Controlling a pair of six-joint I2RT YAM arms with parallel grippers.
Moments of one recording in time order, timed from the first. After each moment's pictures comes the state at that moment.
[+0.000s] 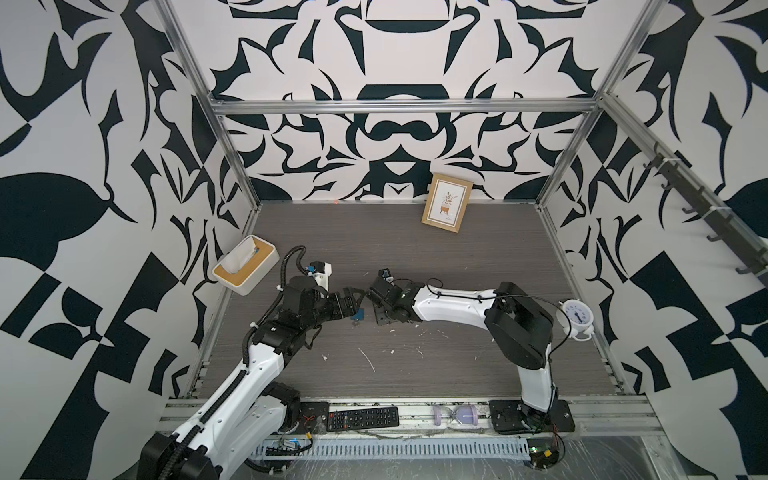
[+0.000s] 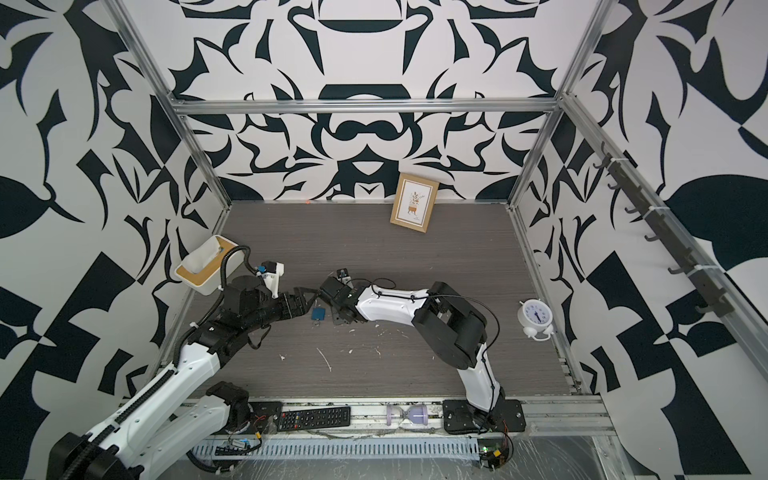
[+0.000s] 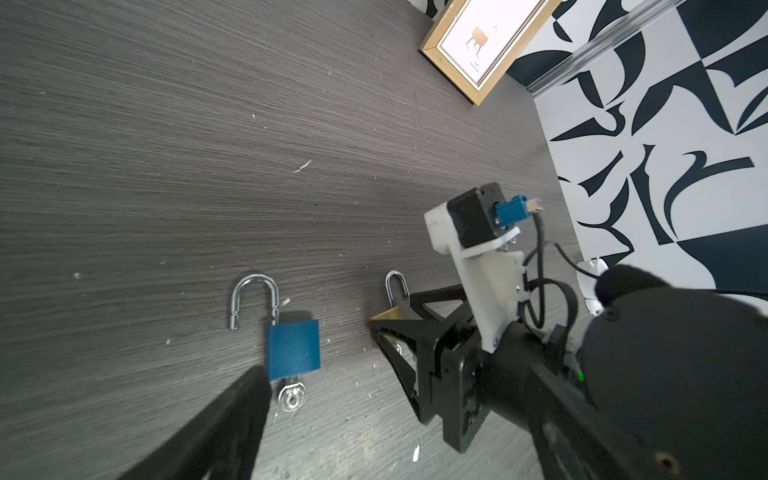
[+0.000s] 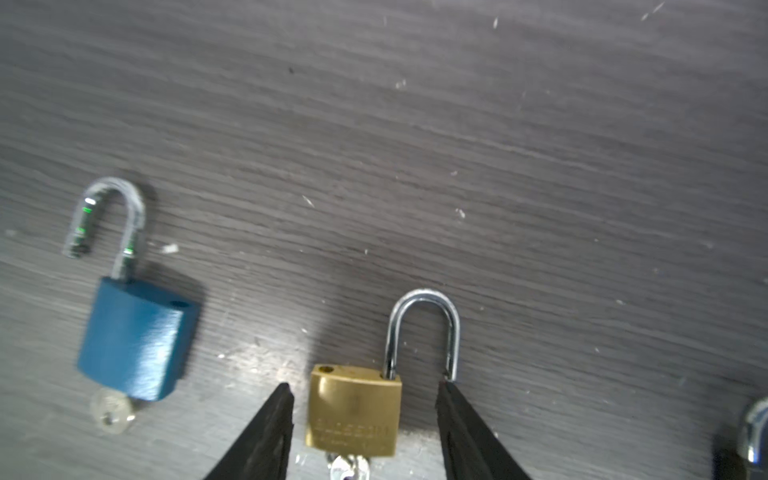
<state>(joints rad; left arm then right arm) -0.37 0.87 0.51 -0.21 0.33 -0.59 1.00 2.00 1.35 -0.52 0.24 0.70</state>
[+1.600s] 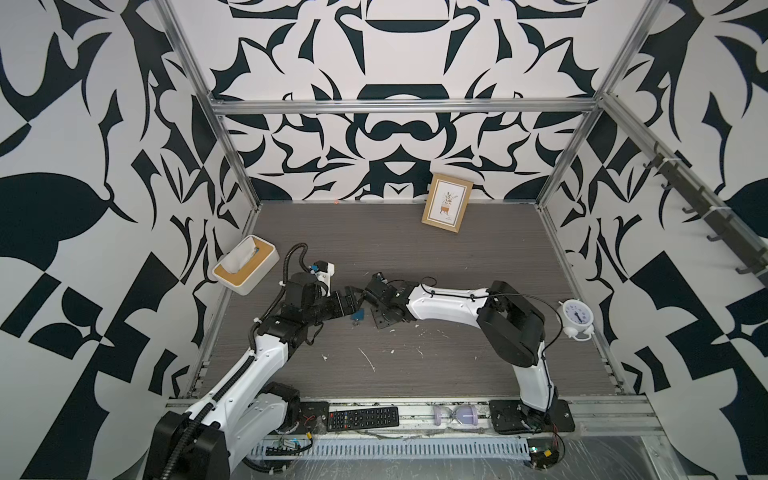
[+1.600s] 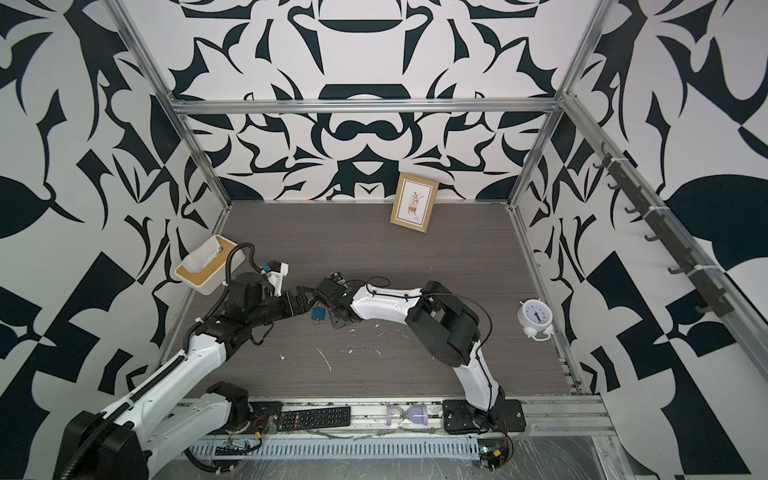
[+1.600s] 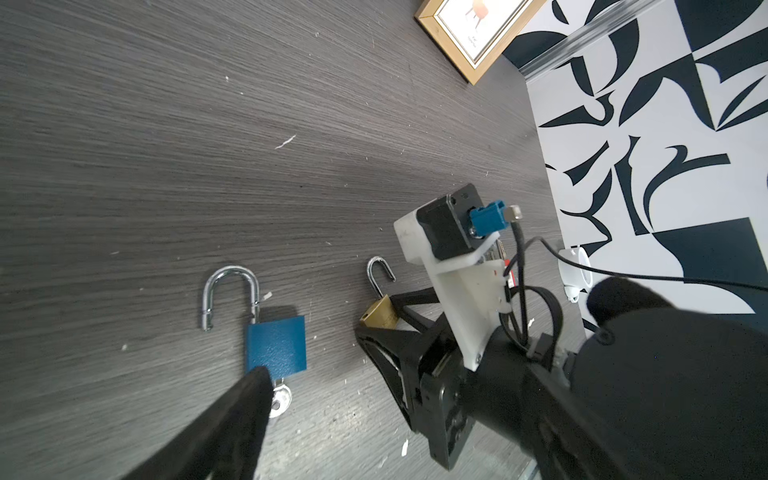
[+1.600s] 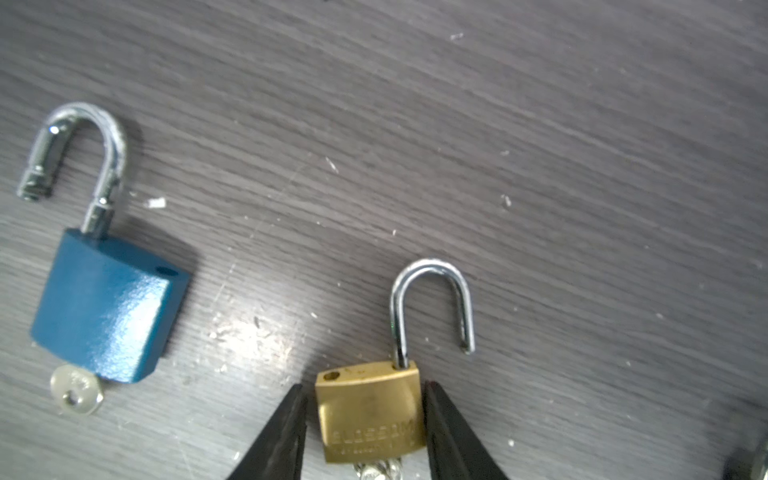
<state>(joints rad) -0.33 0.96 0.50 -0.15 0.44 -0.61 1.01 2.05 1.41 -0.59 0.21 0.60</state>
